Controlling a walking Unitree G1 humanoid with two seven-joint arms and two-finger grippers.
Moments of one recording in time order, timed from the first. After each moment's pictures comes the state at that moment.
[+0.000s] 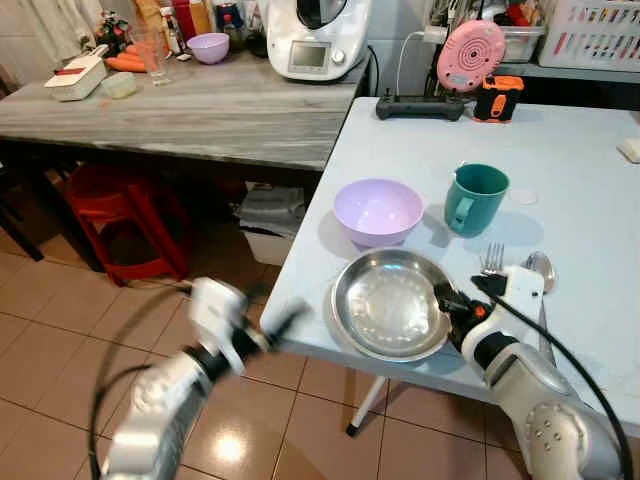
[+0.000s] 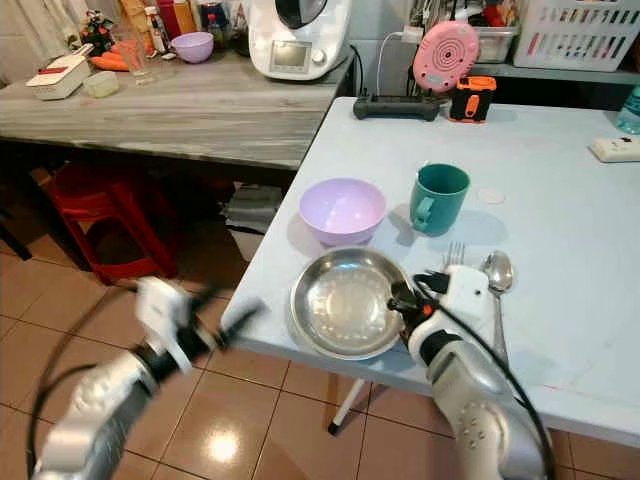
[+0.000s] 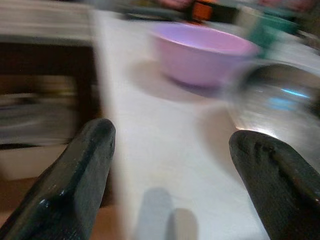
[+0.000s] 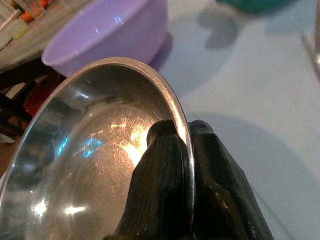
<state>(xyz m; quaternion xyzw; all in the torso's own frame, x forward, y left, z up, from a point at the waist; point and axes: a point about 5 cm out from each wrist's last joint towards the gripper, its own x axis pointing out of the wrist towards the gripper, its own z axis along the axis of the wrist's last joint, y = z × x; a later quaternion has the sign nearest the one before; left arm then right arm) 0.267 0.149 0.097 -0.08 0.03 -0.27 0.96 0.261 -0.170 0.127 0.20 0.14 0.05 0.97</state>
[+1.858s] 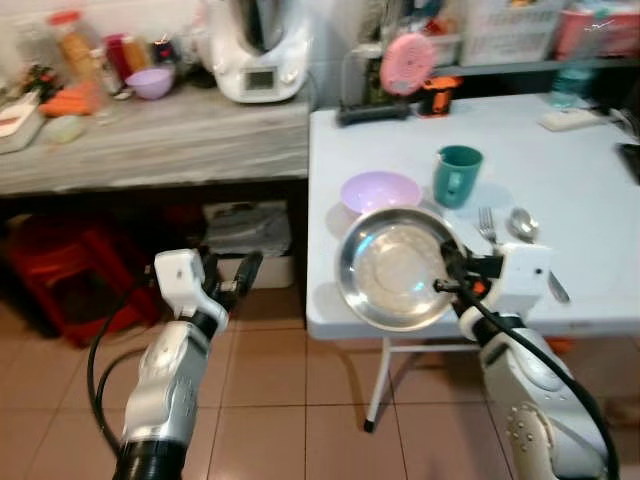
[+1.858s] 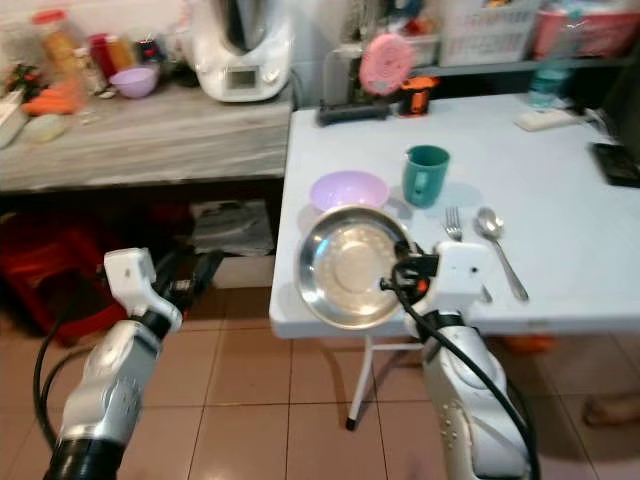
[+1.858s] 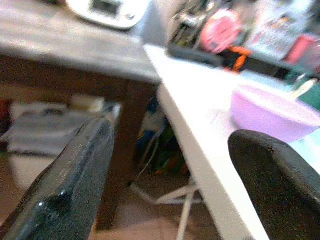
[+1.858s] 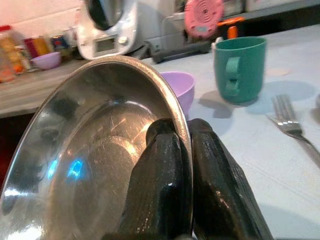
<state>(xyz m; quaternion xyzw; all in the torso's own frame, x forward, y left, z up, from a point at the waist) 0.307 0.163 0.104 -0.17 0.00 -0.11 0.98 0.268 -0.163 0.153 0.08 0.00 0.05 1.00</state>
